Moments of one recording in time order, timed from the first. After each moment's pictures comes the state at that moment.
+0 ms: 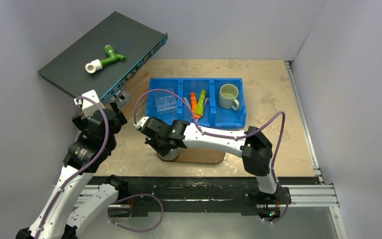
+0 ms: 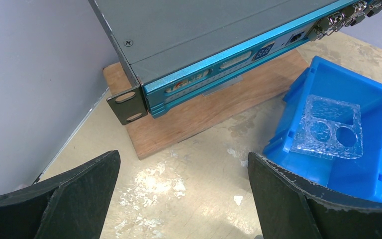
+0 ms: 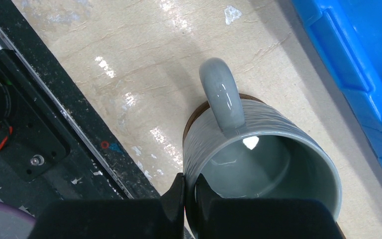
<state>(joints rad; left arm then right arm) -0.42 0.69 0.98 -0.80 -0.83 -0.47 1.23 1.98 1.72 -0.75 0.11 0.25</state>
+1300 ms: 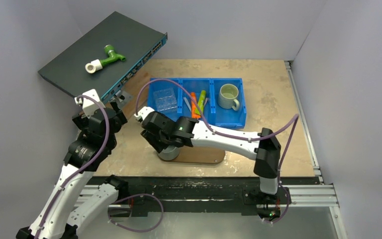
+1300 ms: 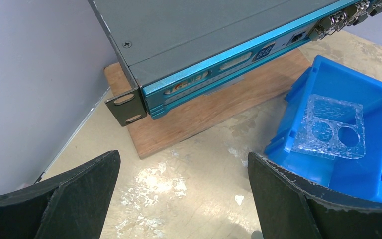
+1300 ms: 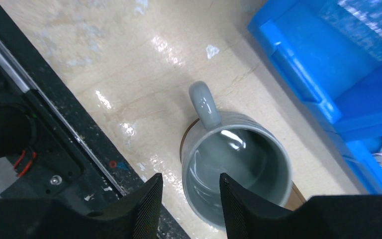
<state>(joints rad) -0.41 0.70 0.99 -0.80 -0.83 -0.47 1.24 1.92 1.75 -0.74 0.20 0.29</state>
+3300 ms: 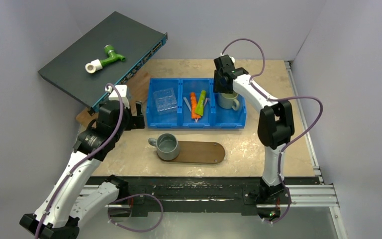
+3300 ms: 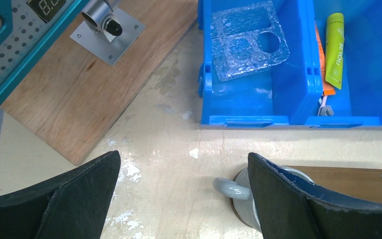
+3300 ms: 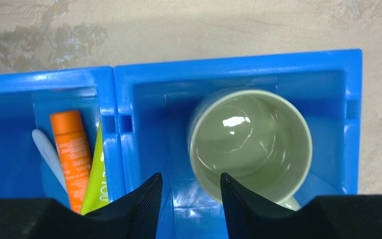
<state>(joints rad) -0.41 0.82 0.99 -0.74 -0.35 -0.28 0.41 2.01 1.75 -0.68 0.27 0.41</state>
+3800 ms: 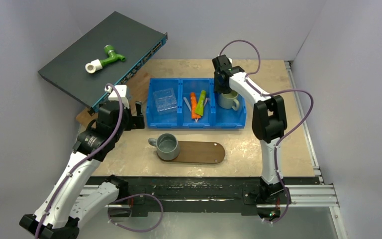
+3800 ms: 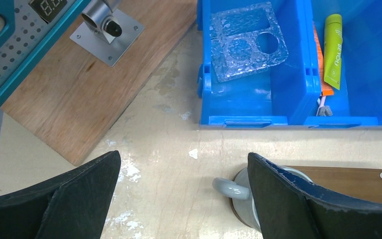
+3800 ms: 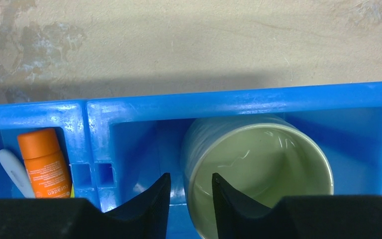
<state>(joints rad) -0.41 0.81 0.99 -0.74 -0.34 -0.28 0.39 2.15 1.87 -0.72 0.27 0.38</state>
